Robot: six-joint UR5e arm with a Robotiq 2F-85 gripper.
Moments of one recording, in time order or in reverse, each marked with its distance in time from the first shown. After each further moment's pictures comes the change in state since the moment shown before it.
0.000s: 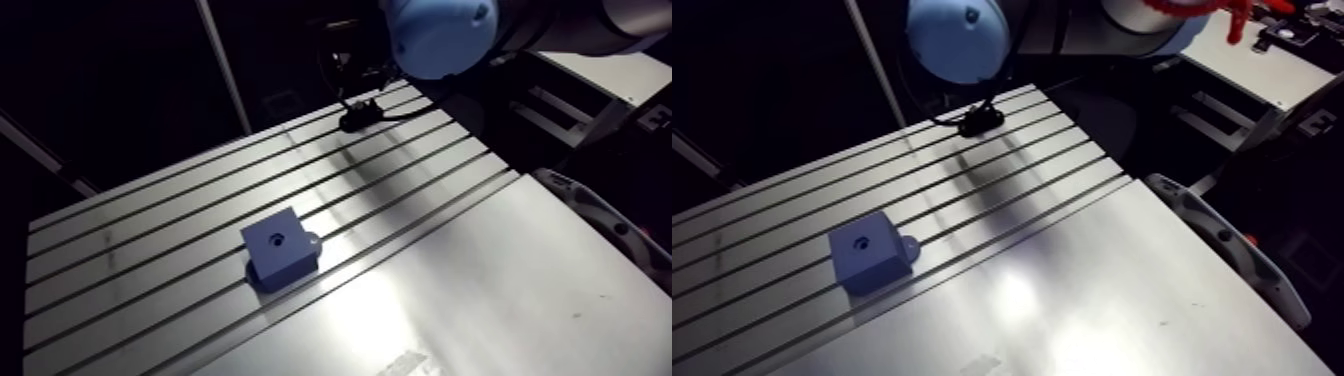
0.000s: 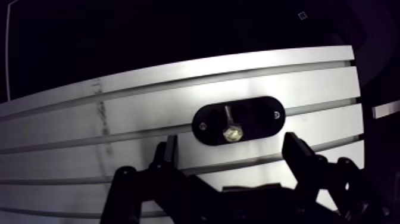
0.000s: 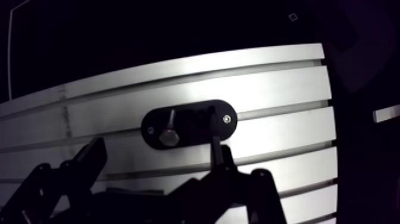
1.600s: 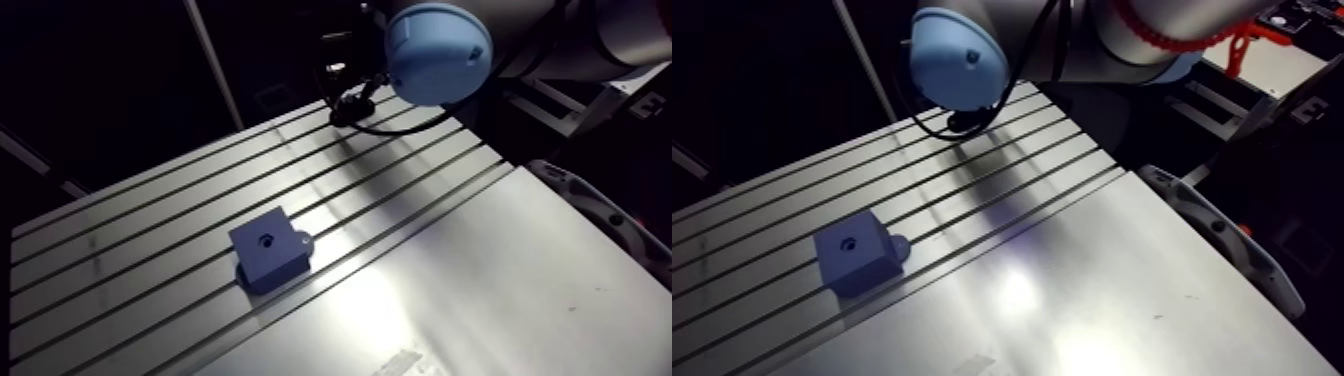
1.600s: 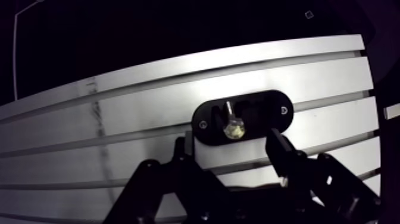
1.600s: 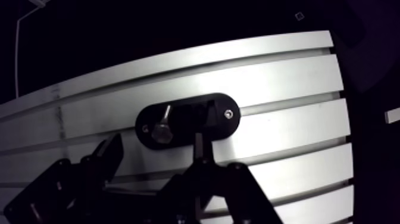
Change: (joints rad) arm -0.028 0.024 0.055 -0.099 0.054 0.014
